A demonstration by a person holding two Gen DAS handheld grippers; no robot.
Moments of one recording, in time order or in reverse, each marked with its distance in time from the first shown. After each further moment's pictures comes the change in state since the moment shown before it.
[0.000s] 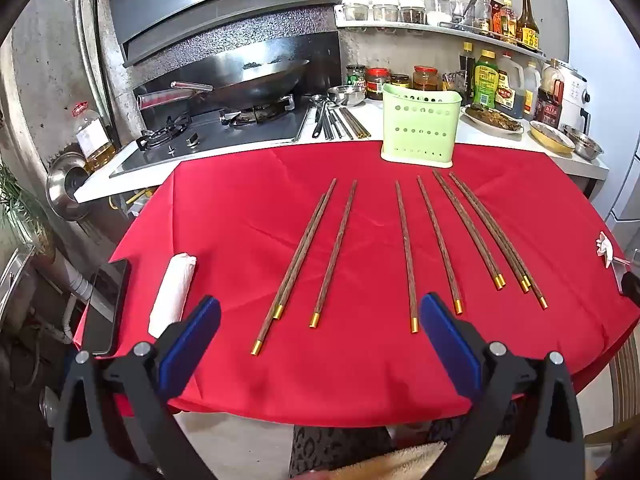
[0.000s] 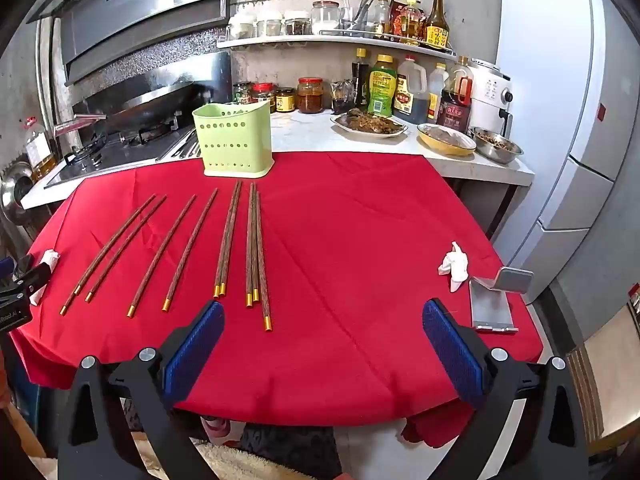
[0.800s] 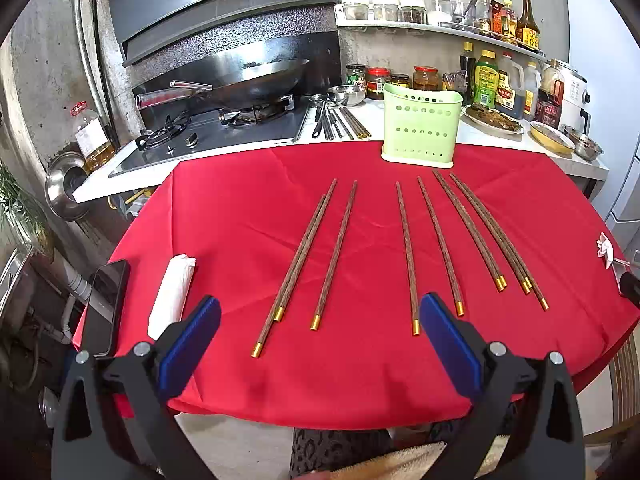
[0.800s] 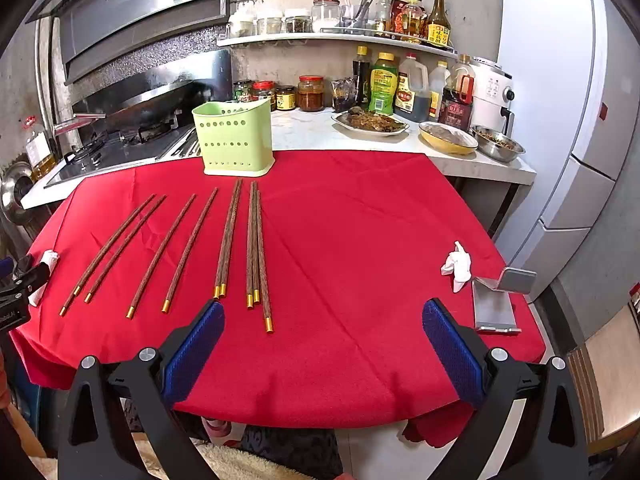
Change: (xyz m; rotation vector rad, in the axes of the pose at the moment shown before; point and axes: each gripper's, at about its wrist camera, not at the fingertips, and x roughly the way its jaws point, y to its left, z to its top) left arm 0.002 0.000 0.003 0.004 0.002 0.002; right arm 0.003 0.002 0.002 -0.002 0.007 -0.003
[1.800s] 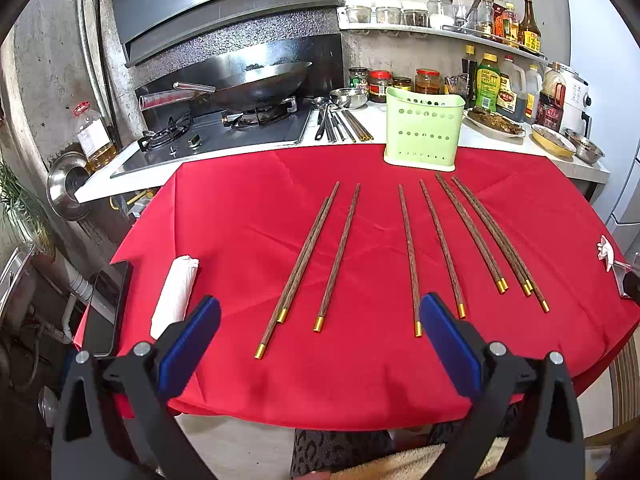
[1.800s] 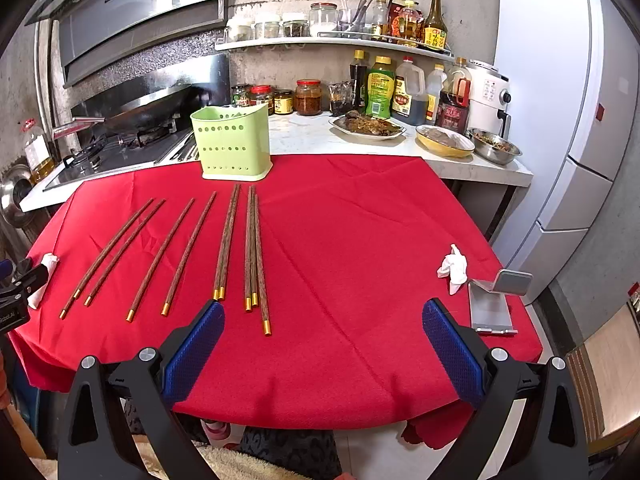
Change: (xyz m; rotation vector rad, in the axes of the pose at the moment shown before) left arm -0.001 0.007 0.001 -0.006 -0.007 0.001; right arm -0.004 -0.005 0.001 0.003 -0.008 -0.004
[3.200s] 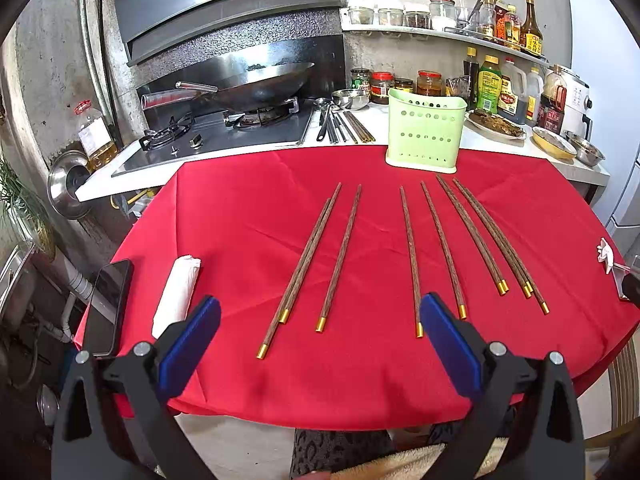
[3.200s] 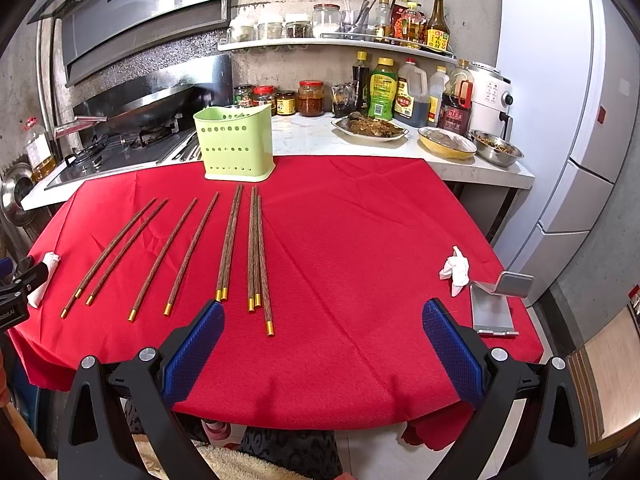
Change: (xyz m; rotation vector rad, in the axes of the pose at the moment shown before) left arm -0.002 0.004 0.000 -0.005 -0.004 -0.004; right arm 0.000 0.002 0.000 -0.003 -0.004 0.007
